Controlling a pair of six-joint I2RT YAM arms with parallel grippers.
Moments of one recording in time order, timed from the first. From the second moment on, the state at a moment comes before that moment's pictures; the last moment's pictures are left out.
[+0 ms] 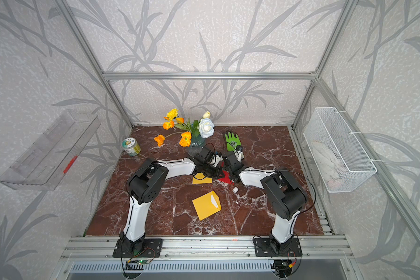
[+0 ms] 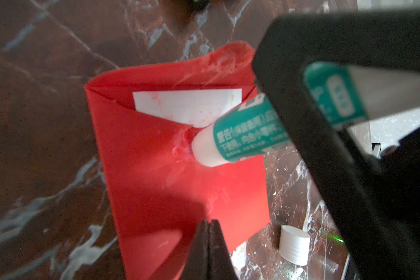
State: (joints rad) left arm -0.66 2.14 1.37 -0.19 0.50 -0.40; right arm 0.58 1.78 0.89 0.16 0.37 0.74
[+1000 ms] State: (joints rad) left arm -0.67 2.13 1.32 -0.12 0.52 -0.47; right arm 0.62 1.75 0.68 0.62 0.34 0.48
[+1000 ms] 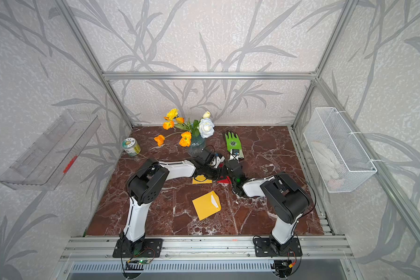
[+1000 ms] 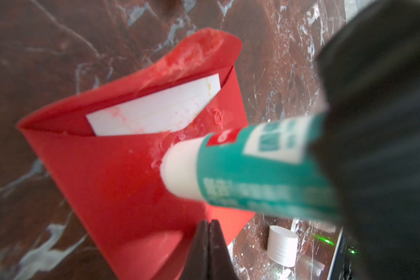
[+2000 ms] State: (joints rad) left arm -0.66 2.13 1.31 -0.10 0.54 -0.53; right arm 0.61 1.70 0.61 0.57 0.43 0.56
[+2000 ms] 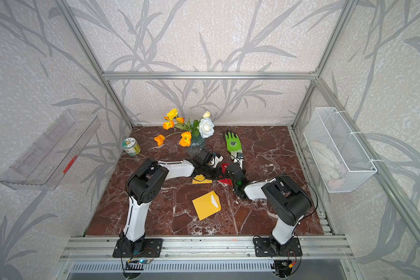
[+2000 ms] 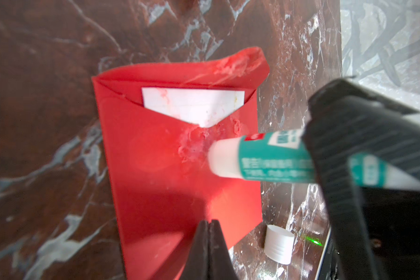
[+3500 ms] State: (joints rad) left arm -0.65 2.14 1.30 -0.09 0.55 -0.55; right arm 0.56 1.59 0.61 0.50 0.45 0.57
